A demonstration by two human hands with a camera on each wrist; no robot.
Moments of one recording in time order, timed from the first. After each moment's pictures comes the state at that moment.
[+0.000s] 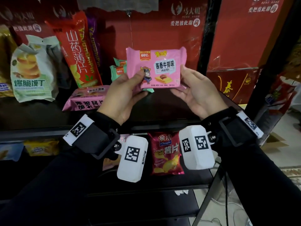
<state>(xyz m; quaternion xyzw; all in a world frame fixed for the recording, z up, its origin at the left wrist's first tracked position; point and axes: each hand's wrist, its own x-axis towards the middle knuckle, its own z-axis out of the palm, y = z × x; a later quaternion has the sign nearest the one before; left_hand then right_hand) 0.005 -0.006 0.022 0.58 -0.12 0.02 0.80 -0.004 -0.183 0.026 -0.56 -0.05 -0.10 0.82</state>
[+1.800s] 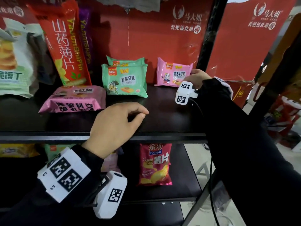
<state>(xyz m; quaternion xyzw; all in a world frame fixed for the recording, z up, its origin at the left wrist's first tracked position) -0.014 0.003 -0.018 0.91 -0.18 0.24 0.28 0.145 -0.262 0.042 -0.86 0.09 -0.10 0.49</state>
